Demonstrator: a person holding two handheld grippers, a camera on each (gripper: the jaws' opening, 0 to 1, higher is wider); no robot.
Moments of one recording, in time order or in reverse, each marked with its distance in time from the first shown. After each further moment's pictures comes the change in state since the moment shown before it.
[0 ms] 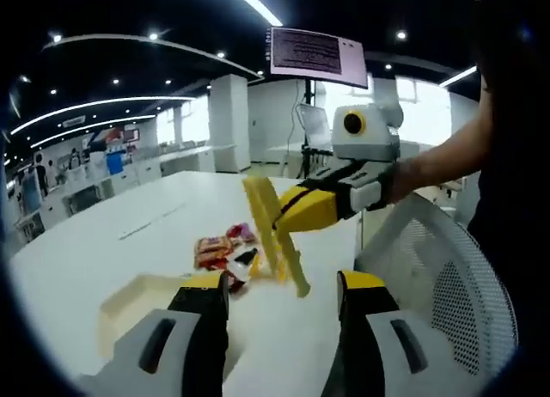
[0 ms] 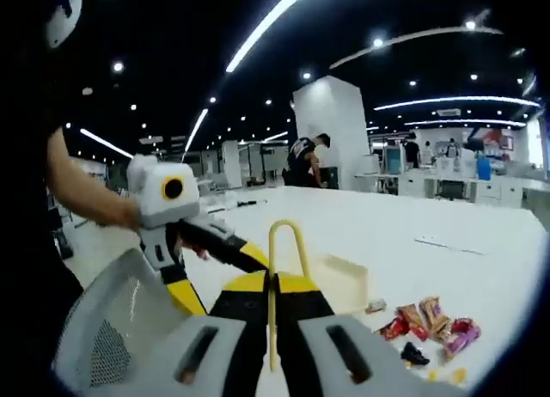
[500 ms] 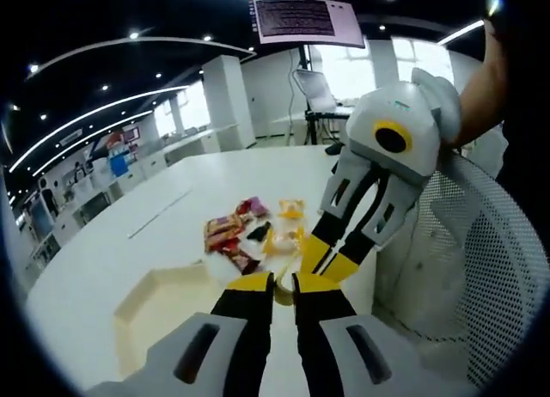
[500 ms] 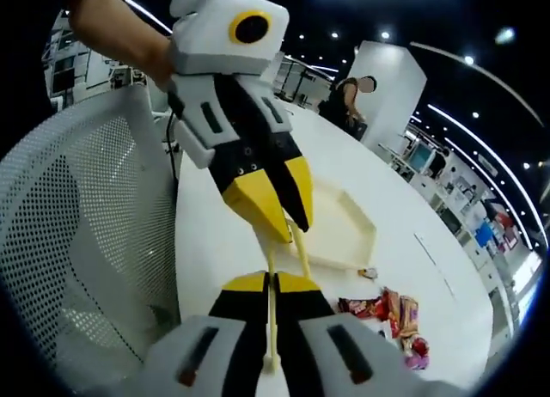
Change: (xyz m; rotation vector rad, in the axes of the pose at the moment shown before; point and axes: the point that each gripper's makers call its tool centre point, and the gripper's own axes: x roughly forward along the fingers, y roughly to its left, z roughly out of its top) left arm 0.020 0.012 -0.033 0.145 0.149 0.065; right arm 0.009 -0.002 -0.126 -0.533 0.540 0.035
